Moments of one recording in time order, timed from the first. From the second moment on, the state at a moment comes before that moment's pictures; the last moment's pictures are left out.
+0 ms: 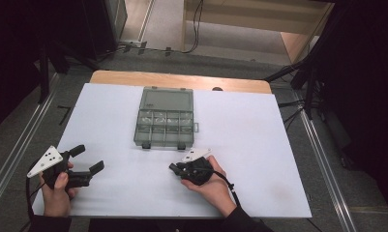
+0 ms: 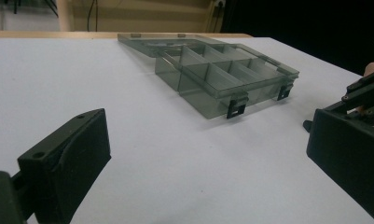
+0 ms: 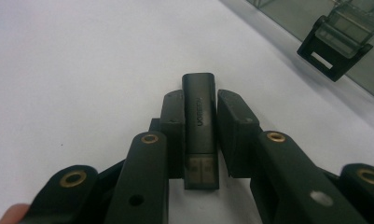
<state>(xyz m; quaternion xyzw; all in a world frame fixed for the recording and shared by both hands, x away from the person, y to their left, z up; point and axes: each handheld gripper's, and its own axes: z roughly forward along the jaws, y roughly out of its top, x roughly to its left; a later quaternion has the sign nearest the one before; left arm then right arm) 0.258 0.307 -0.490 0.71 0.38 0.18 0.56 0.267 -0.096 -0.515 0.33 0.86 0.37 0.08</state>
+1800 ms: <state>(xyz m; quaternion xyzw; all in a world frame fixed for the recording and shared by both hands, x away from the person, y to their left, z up) 0.253 0.306 -0.491 0.71 0.37 0.19 0.57 0.272 -0.116 -0.488 0.33 0.84 0.41 0.09</state>
